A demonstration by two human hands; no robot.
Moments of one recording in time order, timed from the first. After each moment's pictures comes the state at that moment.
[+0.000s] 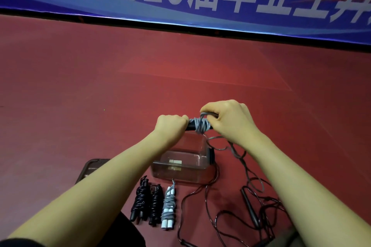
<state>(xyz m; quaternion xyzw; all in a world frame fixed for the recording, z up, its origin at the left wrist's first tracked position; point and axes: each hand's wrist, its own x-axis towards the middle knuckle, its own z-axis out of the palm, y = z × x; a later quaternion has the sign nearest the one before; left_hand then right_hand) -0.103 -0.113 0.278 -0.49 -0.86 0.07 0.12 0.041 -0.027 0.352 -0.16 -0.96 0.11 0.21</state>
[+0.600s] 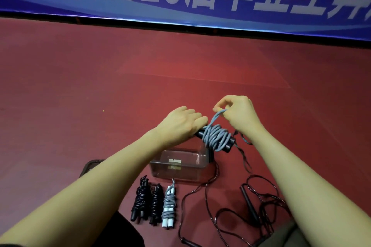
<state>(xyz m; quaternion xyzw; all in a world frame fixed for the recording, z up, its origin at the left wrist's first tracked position) -0.094 -0.116 0.296 -0.73 -0.58 -0.14 0.33 0.031 0.023 0.325 -0.30 -0.86 0.31 0.27</state>
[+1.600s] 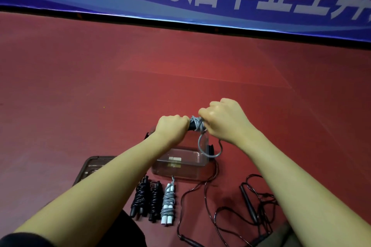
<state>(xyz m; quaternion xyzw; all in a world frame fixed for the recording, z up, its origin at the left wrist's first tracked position) -0.091 -0.116 0.277 -0.50 -0.86 0.06 0.09 0.028 -0.017 0.338 -0.02 -0.96 -0.18 0.22</state>
